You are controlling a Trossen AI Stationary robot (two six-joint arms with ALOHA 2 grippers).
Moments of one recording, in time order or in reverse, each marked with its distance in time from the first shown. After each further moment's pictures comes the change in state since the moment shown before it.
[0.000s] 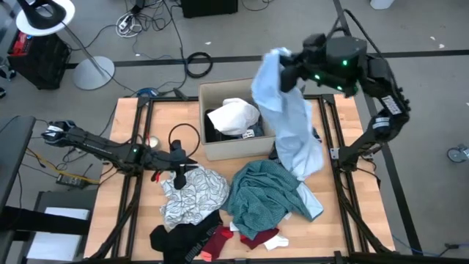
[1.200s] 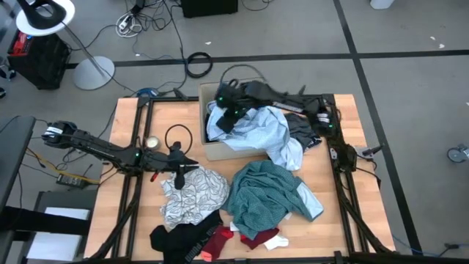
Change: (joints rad) left arm 0.027 -0.004 -0.223 0.383 0.016 0.049; right arm -0.130 0.663 -0.037 -0.209 -0.418 0.016
